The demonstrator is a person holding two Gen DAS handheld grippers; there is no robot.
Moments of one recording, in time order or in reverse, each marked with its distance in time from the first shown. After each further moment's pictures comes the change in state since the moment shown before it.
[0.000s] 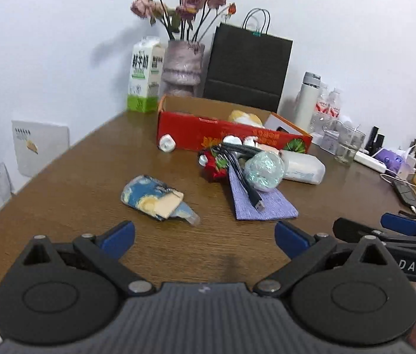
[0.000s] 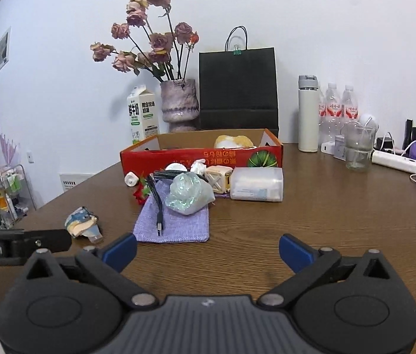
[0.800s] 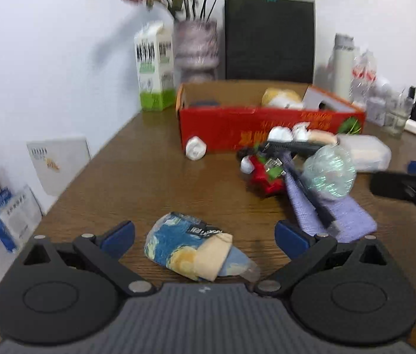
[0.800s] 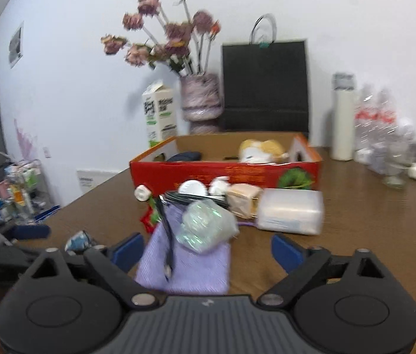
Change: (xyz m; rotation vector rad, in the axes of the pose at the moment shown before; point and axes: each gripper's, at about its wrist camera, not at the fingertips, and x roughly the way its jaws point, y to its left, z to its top) left arm 0.096 0.017 0.039 0.135 0.123 0.123; right arm 0.076 -0.001 0.054 -0.018 0.057 0.136
